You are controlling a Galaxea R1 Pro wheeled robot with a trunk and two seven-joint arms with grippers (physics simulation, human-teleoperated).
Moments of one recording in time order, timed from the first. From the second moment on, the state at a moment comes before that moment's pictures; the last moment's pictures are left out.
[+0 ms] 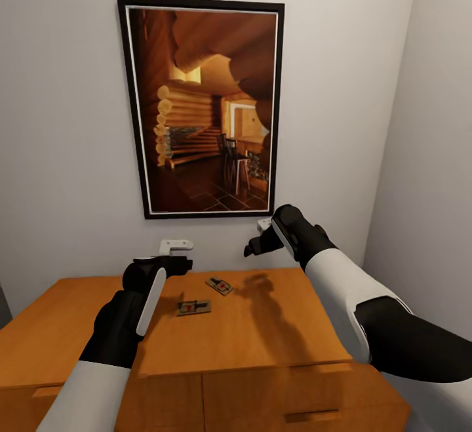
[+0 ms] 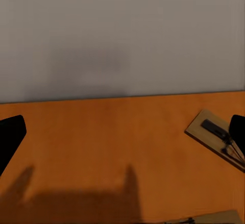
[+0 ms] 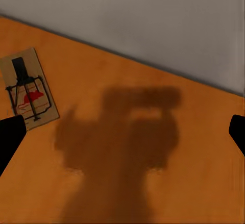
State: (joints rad) left arm -0.64 -0.09 -0.09 -1.36 0.09 0.96 0.20; right arm -1.22 0.17 0.18 -0.51 0.17 1.04 0.35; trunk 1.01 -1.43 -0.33
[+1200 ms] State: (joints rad) left arm -0.64 -0.09 -0.09 -1.36 0.16 0.96 0.19; right arm -1.21 0.17 0.18 -0.48 0.01 1.04 0.35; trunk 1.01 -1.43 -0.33
